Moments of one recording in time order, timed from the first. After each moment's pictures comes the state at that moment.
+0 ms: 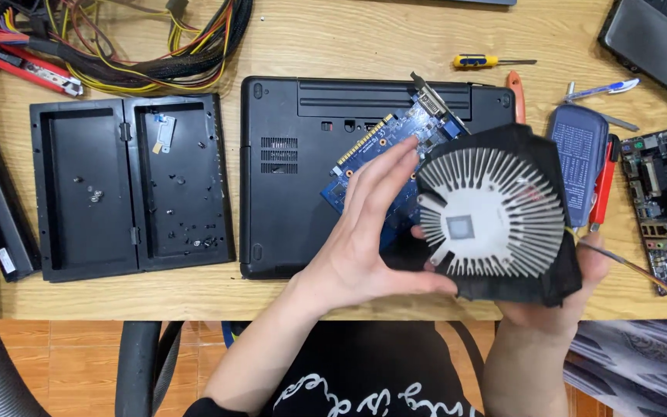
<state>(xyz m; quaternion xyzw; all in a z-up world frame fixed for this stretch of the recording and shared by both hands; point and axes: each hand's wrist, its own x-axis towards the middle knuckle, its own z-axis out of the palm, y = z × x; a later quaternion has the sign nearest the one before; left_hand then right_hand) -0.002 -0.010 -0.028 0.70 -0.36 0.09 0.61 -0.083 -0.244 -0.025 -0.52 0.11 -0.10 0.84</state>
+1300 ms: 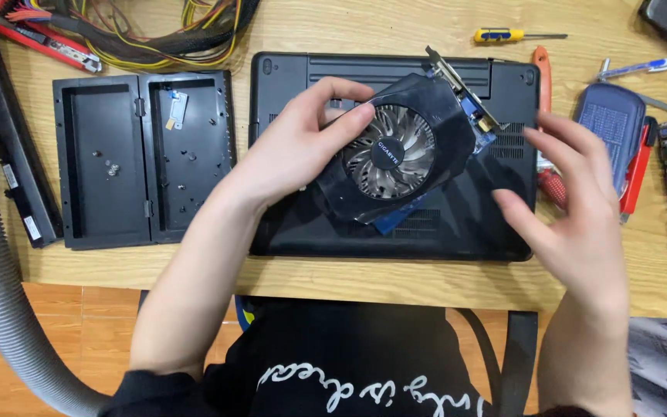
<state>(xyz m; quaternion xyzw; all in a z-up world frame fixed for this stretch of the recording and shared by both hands) 0.082 0.032 -0.005 0.65 -0.16 -0.23 0.70 -0.041 -0.267 0.020 -0.95 -0.11 -0.12 0.26</state>
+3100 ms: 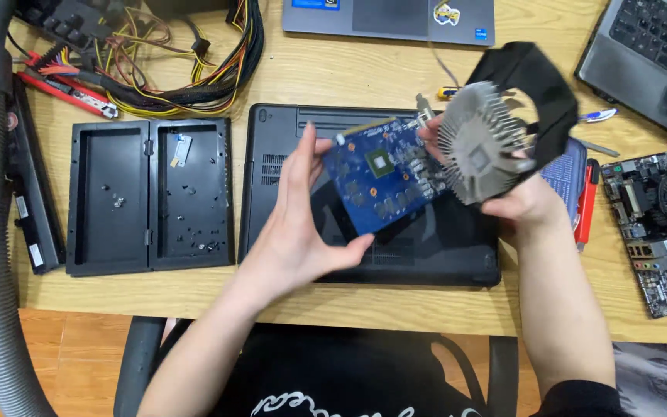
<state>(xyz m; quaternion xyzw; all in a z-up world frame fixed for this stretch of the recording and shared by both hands) 0.012 0.031 -0.002 0.80 -0.29 0.07 0.52 0.049 -0.285 -0.004 -0.55 -0.23 0.15 0.79</state>
